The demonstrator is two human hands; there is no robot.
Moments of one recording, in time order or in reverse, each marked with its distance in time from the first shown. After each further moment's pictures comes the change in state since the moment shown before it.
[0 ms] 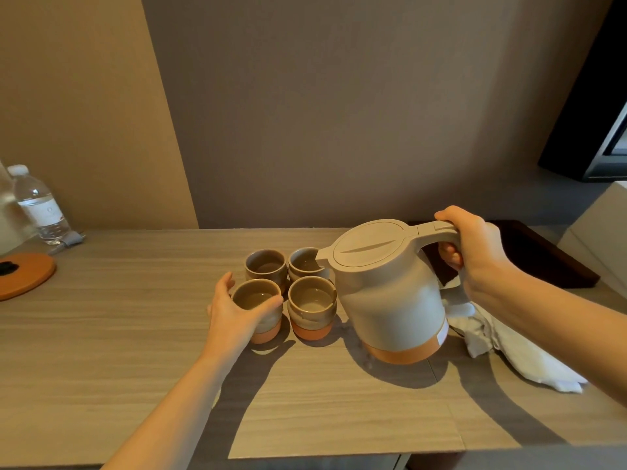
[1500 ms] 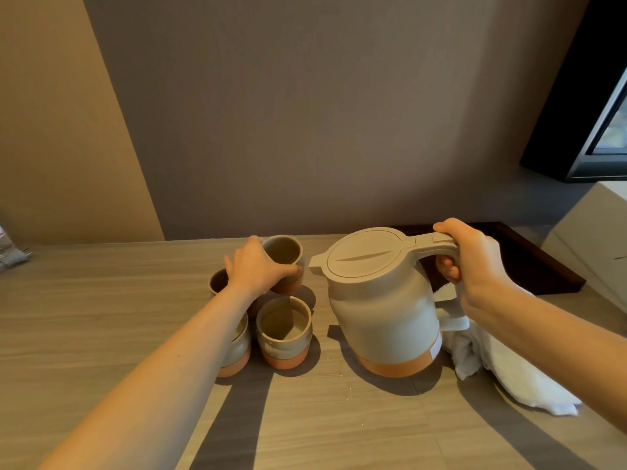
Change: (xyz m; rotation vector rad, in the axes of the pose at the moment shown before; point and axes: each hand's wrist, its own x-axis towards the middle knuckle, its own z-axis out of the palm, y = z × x) left_hand 0.094 0.073 0.083 0.505 -0.155 0.196; right_hand 0.034 0.010 -0.017 0.034 0.054 -0.007
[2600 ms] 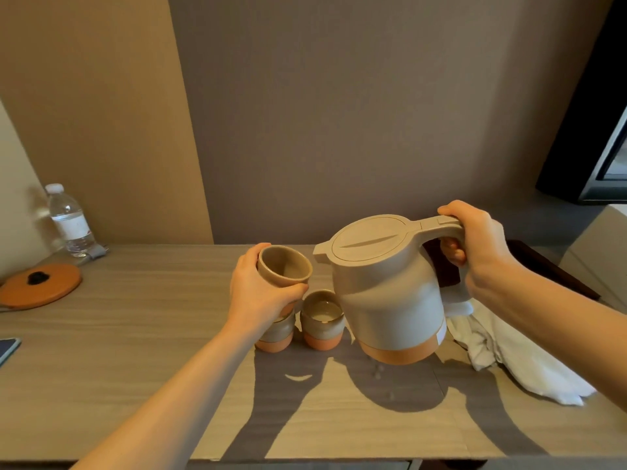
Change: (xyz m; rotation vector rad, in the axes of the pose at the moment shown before) left_hand -0.124 -0.016 -0.078 -0.440 0.266 0.102; right_hand -0.065 -0.050 0.025 0.015 -0.077 -0.057
